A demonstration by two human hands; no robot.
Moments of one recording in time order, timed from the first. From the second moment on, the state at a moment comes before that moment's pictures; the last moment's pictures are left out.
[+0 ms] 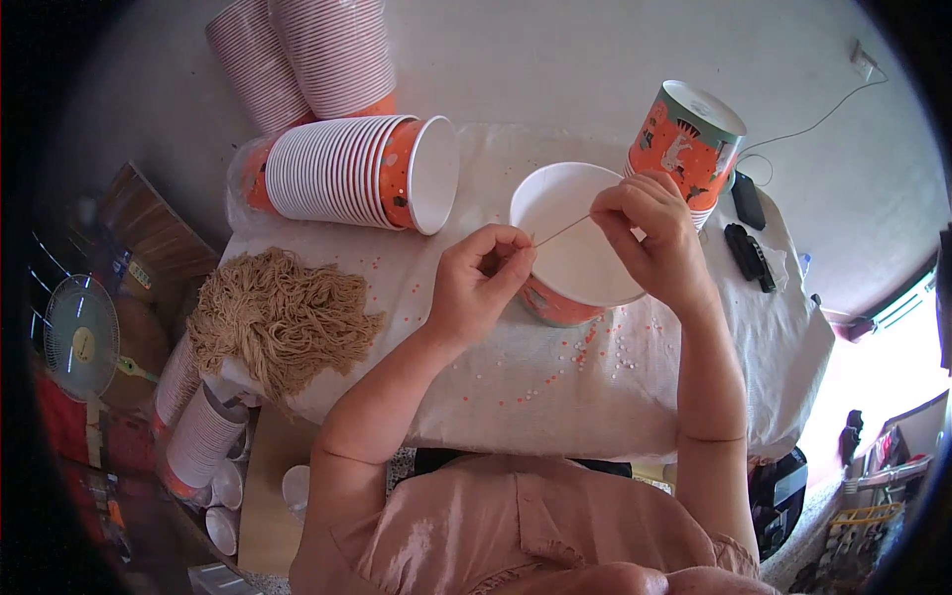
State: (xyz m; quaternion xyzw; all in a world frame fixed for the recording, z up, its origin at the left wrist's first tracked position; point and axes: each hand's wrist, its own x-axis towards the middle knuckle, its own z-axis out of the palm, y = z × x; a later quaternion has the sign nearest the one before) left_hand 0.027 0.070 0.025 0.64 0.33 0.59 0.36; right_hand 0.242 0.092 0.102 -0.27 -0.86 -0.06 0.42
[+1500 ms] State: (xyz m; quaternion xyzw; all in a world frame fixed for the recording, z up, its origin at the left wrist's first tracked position) left_hand 0.018 0.083 0.024 0.83 0.28 0.48 0.07; right_hand 0.223 0.061 0.084 -0.39 -0.89 -0.03 0.22
